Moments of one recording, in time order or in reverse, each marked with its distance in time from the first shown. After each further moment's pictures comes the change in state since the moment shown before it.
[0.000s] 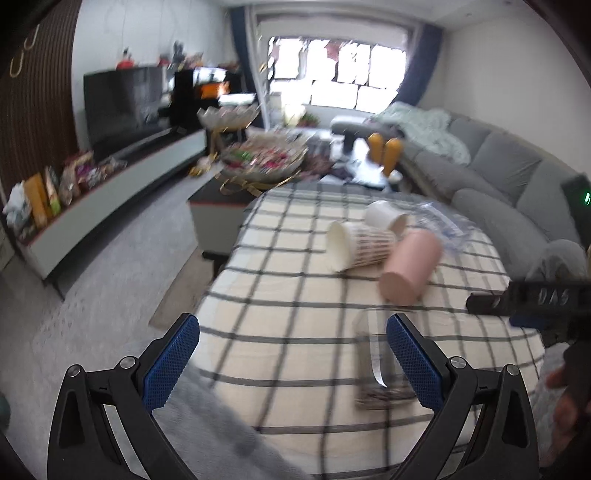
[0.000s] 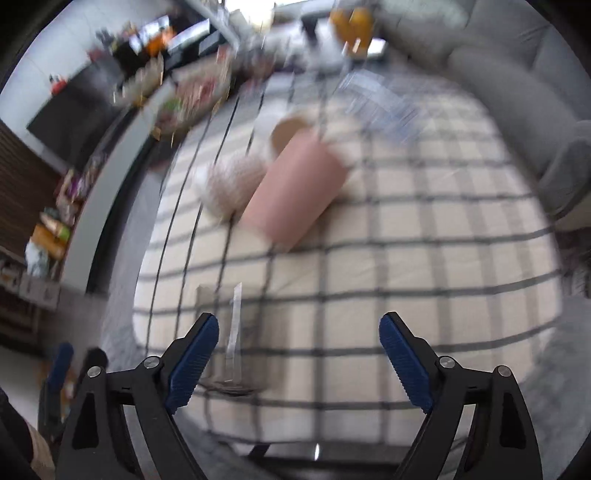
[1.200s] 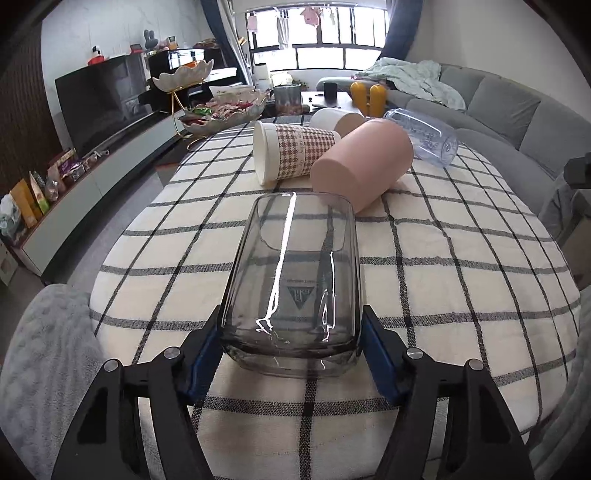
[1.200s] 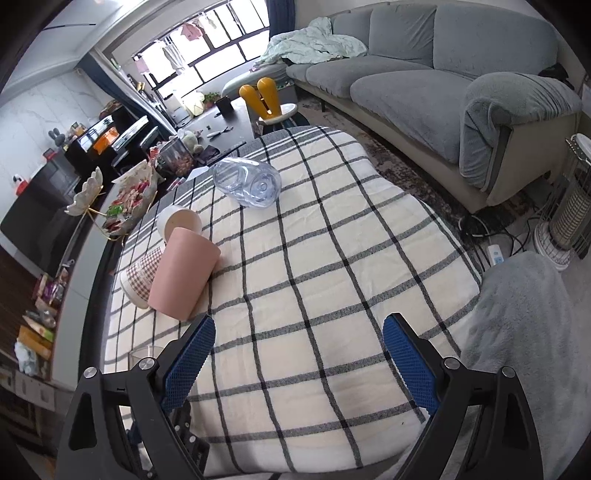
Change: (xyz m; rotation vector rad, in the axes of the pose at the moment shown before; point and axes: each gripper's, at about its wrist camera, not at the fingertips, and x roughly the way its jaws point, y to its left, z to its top) left arm 0.073 -0.089 -0.065 0.097 0.175 0.064; right arm -0.046 -0.114 -0.014 0.265 -0.242 -0.082
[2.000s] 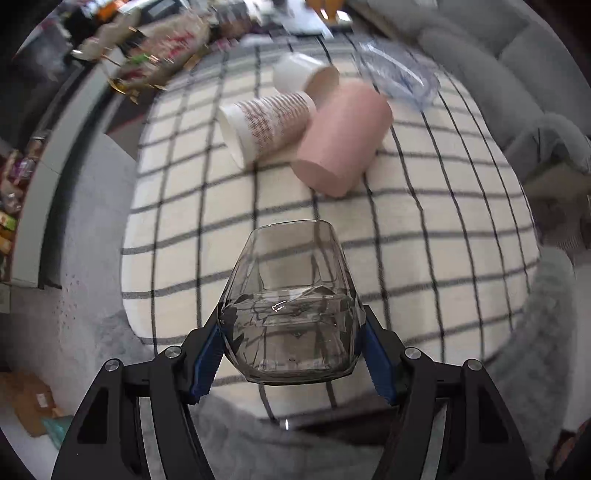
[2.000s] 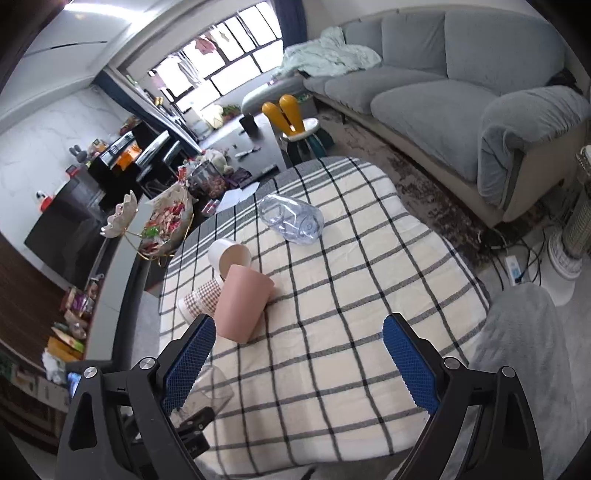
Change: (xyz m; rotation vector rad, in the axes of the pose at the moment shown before) left arm -0.005 0.007 0.108 0.209 0.562 -0.116; right arm -0.051 0.028 0.045 0.027 -0.012 0.105
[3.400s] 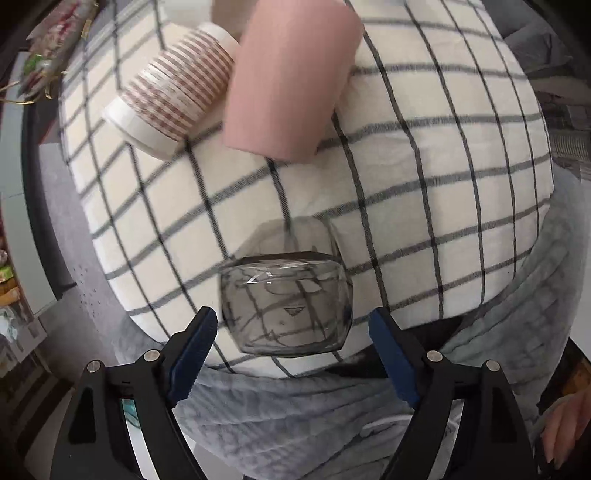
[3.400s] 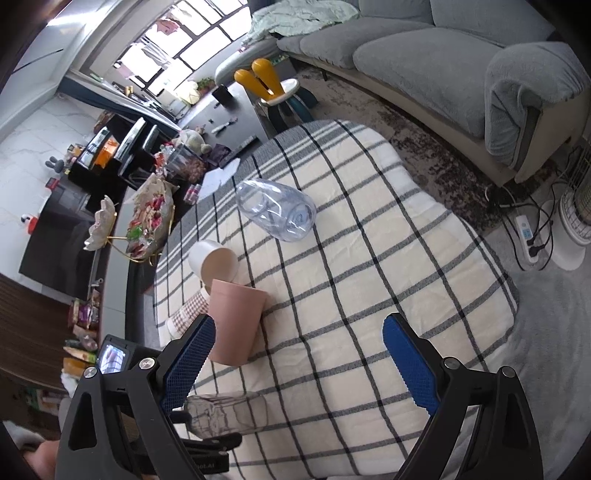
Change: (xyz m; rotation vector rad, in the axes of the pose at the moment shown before) left arm 0.046 -0.037 0.075 0.232 0.478 0.037; right arm 0.063 -0.014 0.048 0.120 0.158 0.007
